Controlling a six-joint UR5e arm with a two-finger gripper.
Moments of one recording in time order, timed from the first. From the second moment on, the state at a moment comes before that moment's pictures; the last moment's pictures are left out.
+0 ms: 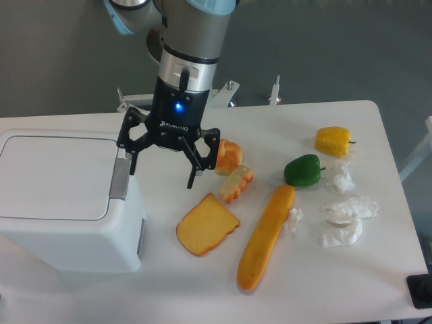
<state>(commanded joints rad) 2.38 -1.71 -1.51 -1.07 1.13 0.39</state>
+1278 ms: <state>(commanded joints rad) 2.36 -1.73 -1.51 -1.07 1.13 0.40</state>
